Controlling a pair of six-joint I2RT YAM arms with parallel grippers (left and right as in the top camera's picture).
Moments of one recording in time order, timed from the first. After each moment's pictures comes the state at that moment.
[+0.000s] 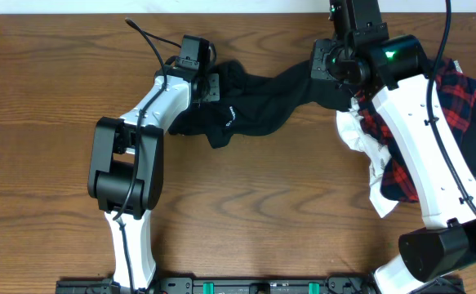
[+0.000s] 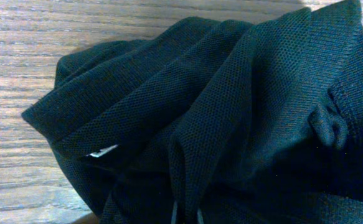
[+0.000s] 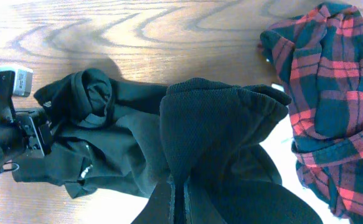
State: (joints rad) left arm -0.24 2.16 1.55 -0.47 0.06 -0.24; right arm 0.33 1.76 1.87 -1.06 0.08 0.42
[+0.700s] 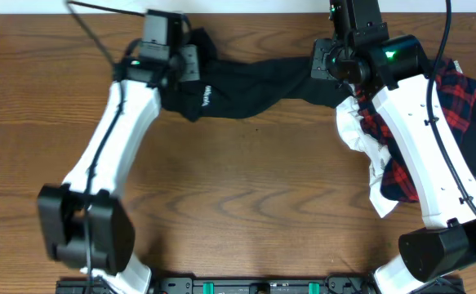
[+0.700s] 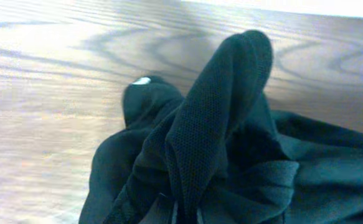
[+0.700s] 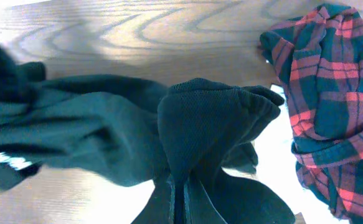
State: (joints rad) left arm -0.19 1.76 1.55 -0.63 -0.05 -0.24; right arm 0.33 1.76 1.87 -1.06 0.08 0.42
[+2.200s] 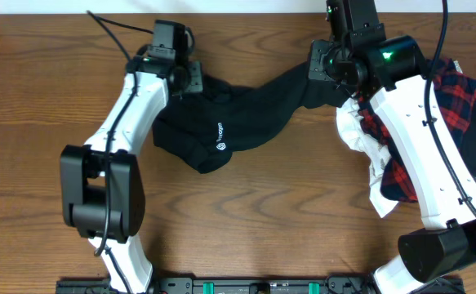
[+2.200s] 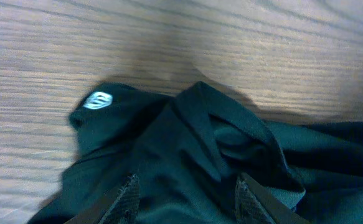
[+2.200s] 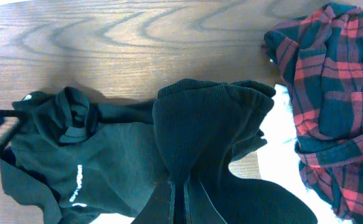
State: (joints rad) left arm -0.18 1.97 1.55 -0.61 0.06 -0.25; right arm 0.34 1.76 1.87 -1.06 0.08 0.42
